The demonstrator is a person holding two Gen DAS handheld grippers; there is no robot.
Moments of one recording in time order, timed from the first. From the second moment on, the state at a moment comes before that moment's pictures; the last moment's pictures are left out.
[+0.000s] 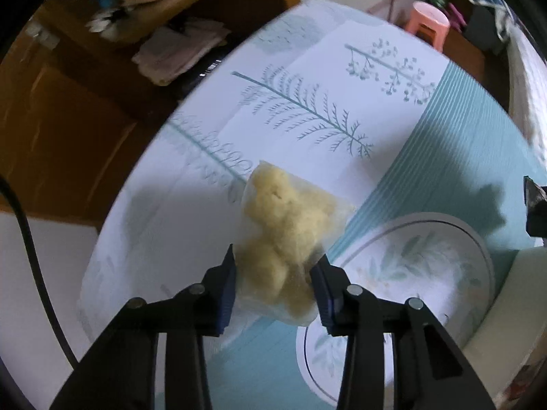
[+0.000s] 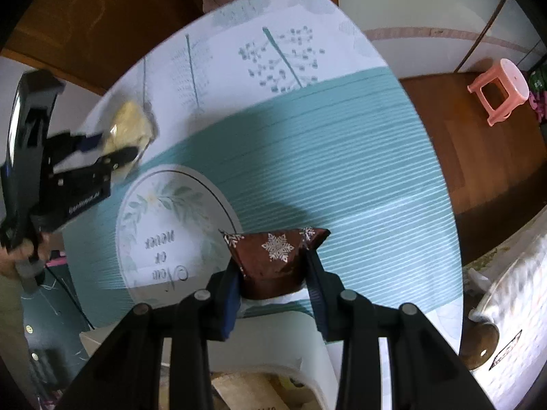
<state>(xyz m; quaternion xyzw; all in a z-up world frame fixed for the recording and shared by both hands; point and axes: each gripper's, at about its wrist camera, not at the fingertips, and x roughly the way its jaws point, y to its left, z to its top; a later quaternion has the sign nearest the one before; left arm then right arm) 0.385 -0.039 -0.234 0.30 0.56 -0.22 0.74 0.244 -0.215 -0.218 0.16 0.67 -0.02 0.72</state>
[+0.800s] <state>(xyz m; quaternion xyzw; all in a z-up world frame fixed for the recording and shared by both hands) 0.141 0.046 -0.026 0.09 0.51 -0.13 0.85 0.139 -0.198 -0.056 0.14 0.56 0.11 0.81</state>
